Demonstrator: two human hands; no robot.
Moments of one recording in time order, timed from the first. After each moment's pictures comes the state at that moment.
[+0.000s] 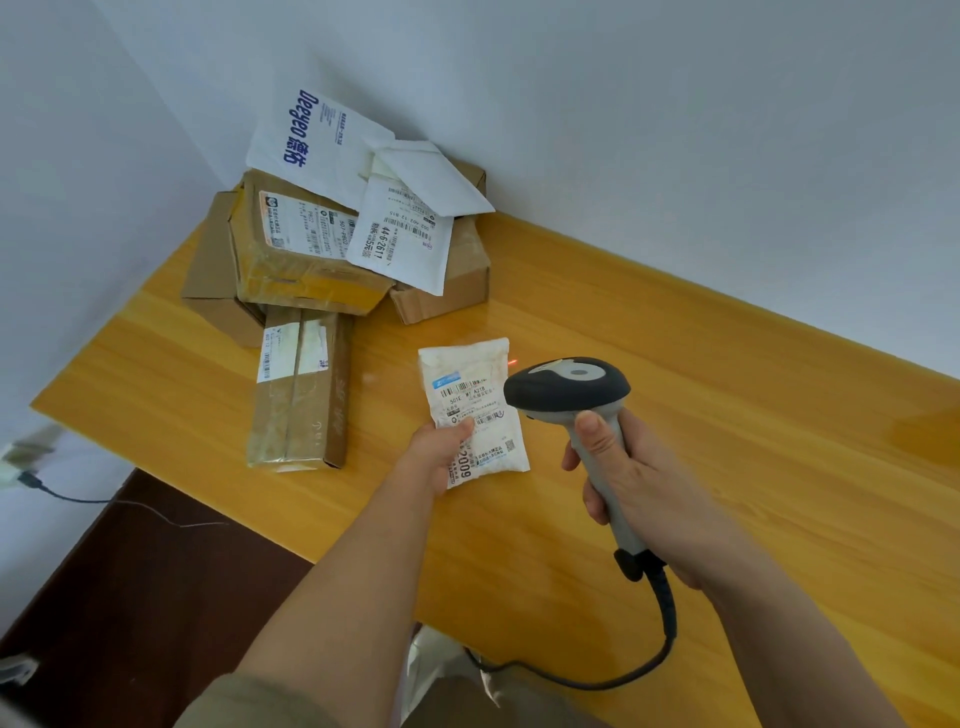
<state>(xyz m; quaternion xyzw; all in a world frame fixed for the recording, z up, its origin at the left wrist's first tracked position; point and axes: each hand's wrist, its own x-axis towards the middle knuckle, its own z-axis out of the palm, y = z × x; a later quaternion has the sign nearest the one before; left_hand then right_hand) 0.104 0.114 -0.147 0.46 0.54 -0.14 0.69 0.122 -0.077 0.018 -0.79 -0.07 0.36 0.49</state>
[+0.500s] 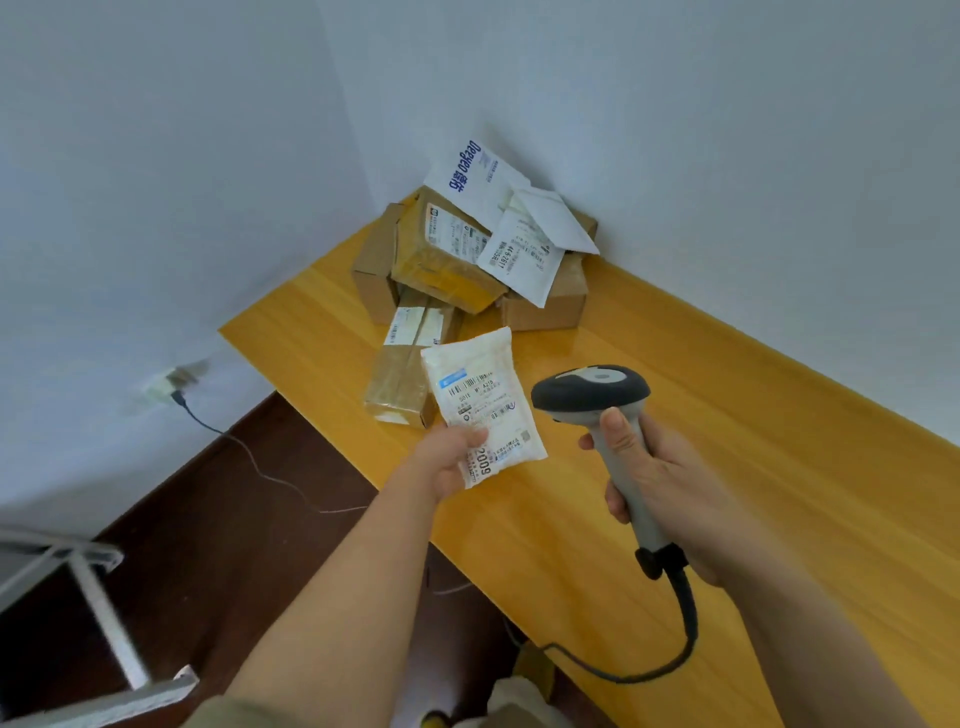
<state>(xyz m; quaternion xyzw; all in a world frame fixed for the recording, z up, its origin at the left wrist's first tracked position) 0.009 0.130 -0.098 0.37 0.51 -0.01 0.78 0.078 -0.075 0.043 -0.74 -0.17 0.40 0.51</state>
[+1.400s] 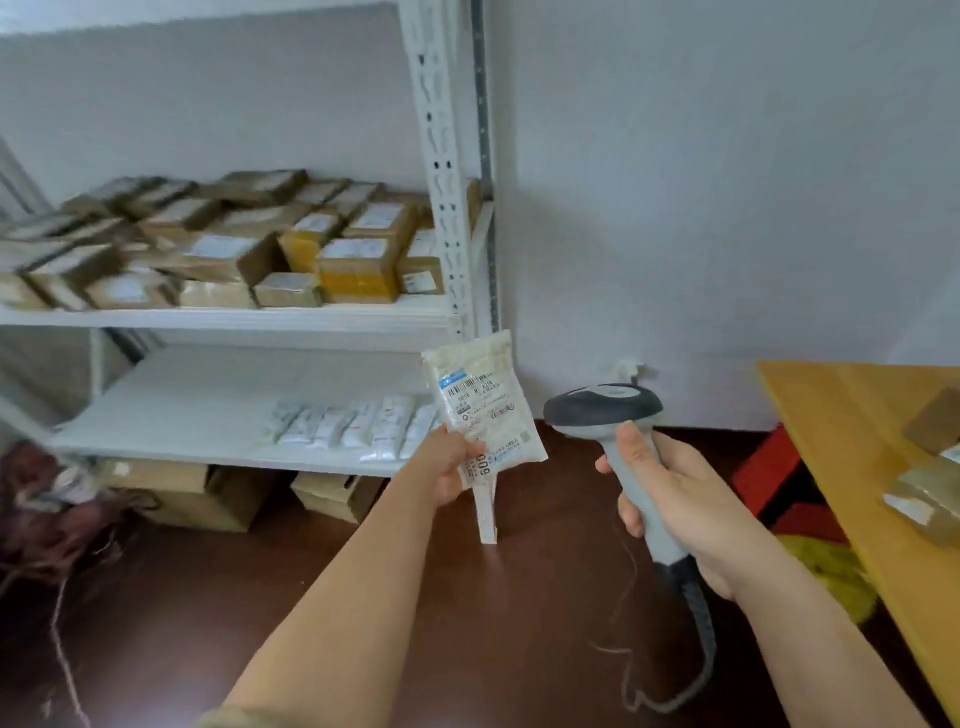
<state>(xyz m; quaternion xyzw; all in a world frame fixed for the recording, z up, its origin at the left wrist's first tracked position) -0.657 0.073 0.037 0.20 0.57 0.46 0.65 -0.425 -0.026 0.142 -0.54 -0.53 0.54 0.36</state>
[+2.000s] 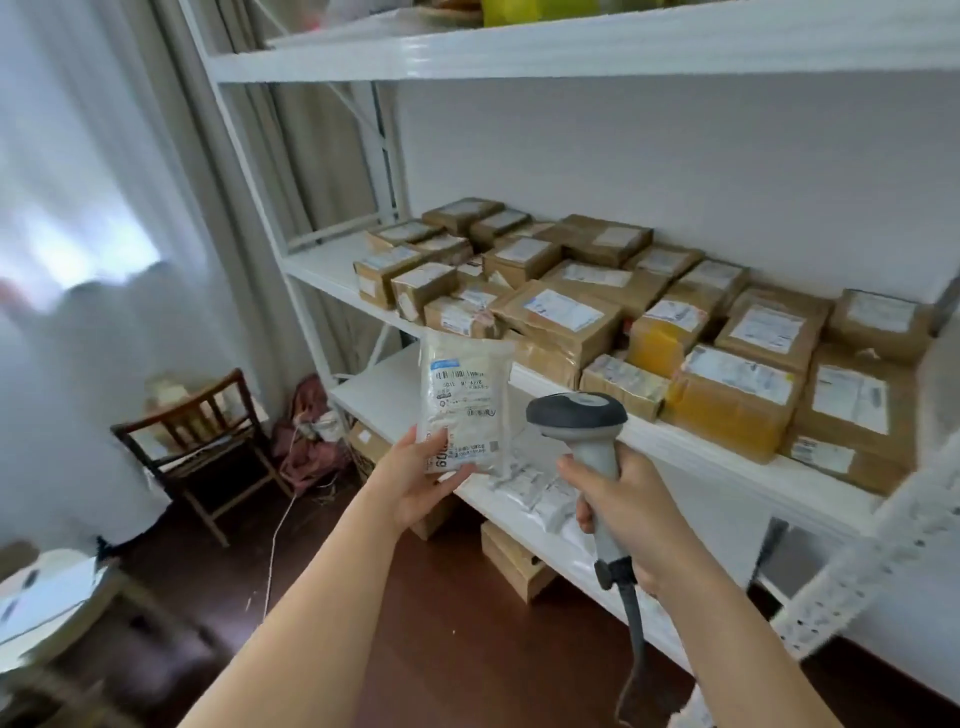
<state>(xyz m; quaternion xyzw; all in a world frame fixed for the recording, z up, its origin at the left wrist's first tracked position) -1.093 0.069 0.094 0.01 0.50 0.73 0.46 -0.878 0.146 0.152 -0.40 -0.65 0.60 0.25</state>
